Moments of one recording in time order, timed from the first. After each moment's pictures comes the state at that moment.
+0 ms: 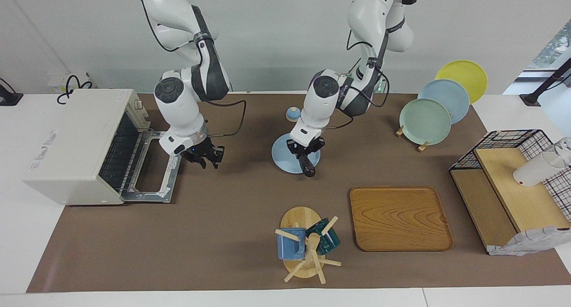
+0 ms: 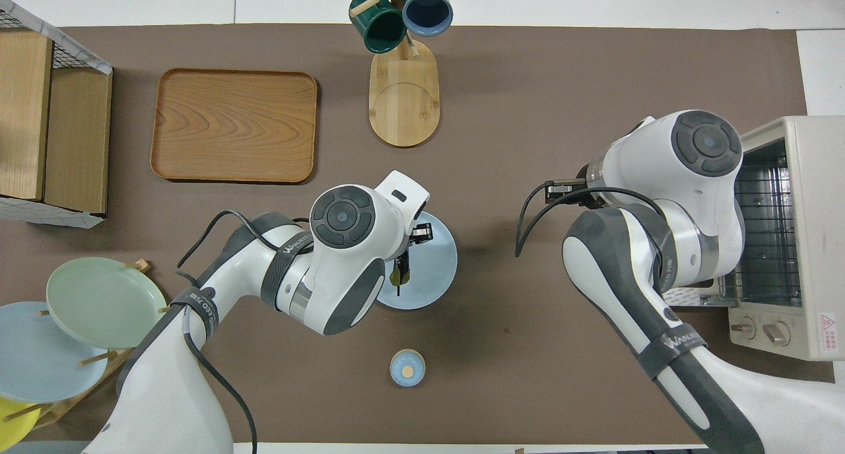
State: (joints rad) left arm -0.65 0.29 -0.05 -1.97 -0.14 2.34 -0.67; right arm 0.27 0.16 -0.02 -2.01 0.09 2.19 0.21
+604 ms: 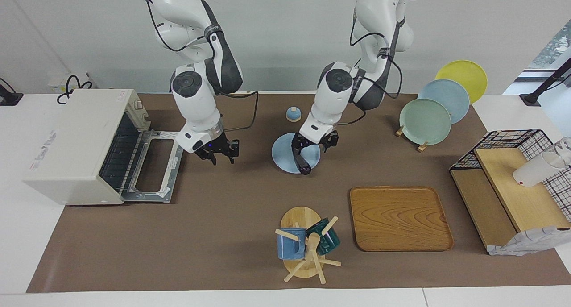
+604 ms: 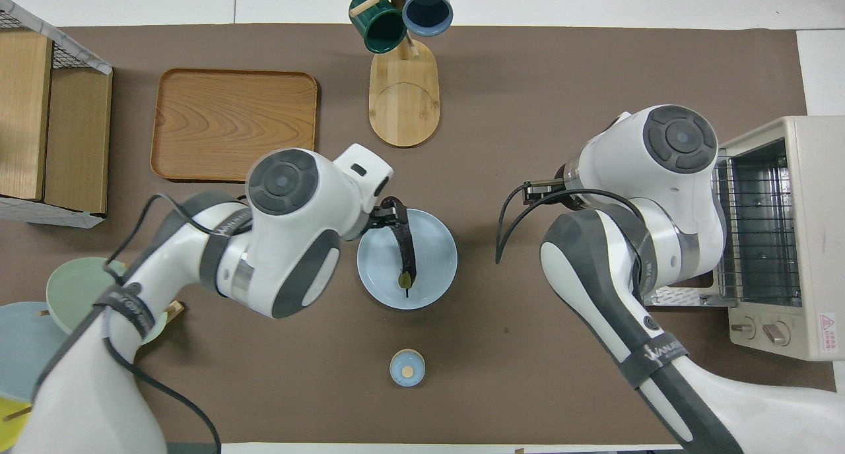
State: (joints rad) left arm -0.54 0.19 -0.02 -1.92 -0.14 2.15 -0.53; right arm 0.33 0.17 -0.02 -1.94 0.09 2.13 0.23
